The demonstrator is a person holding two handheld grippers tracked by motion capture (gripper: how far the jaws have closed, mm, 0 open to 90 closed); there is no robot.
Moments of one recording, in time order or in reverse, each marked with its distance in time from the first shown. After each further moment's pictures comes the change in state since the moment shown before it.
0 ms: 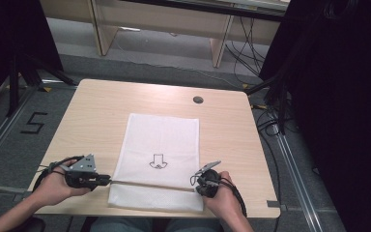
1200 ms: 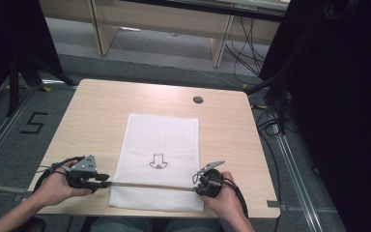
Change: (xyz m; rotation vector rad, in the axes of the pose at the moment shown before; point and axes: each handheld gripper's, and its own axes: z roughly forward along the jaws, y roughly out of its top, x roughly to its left) left arm 0.003 0.000 0.007 -0.017 -0.002 -0.005; right arm -0.001 -0.002 -0.006 -0.072 0.033 0.045
